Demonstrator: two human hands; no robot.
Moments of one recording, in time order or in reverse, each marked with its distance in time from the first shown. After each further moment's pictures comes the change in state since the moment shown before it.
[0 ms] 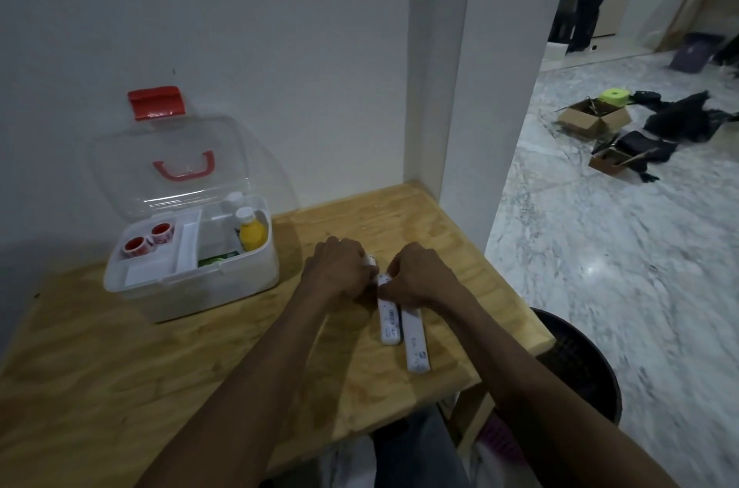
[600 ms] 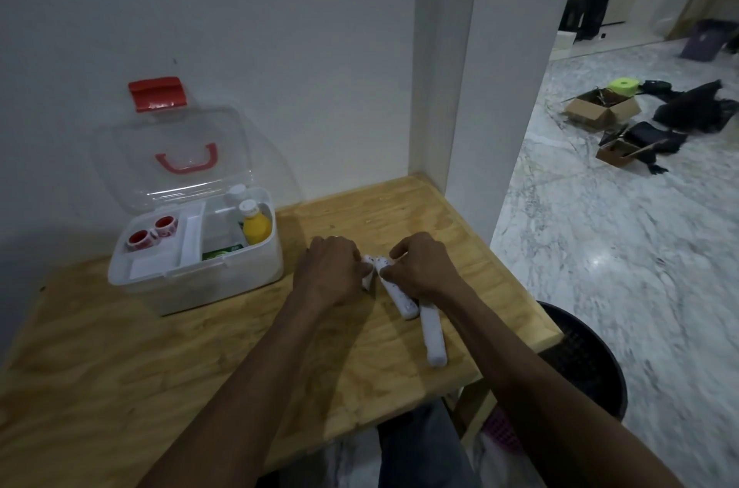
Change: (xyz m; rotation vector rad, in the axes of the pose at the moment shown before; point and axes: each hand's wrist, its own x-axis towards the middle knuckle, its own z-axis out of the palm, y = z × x) left_hand -0.018 -0.012 -0.002 0.022 0.136 0.059; right_hand 0.006 0.005 0.009 0.163 0.161 -0.027
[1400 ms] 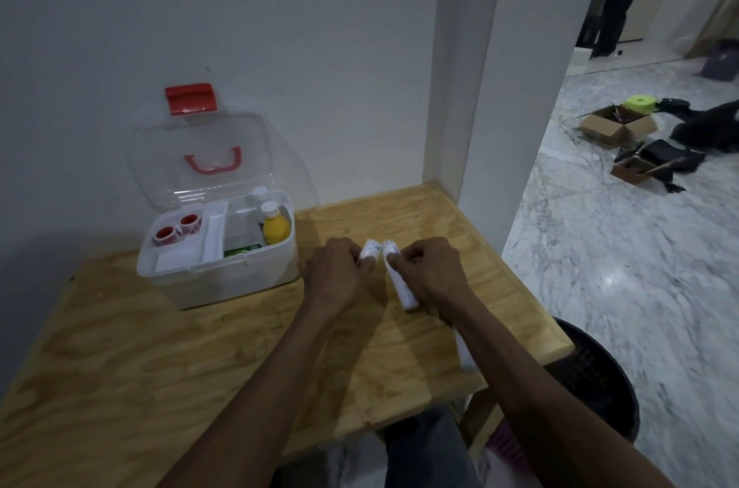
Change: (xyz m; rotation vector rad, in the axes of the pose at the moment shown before) left_hand -0.030 0.013 -0.014 -0.301 0.245 -0.224; right_hand -0.007 -0.006 0.006 0.189 0.133 -0.045
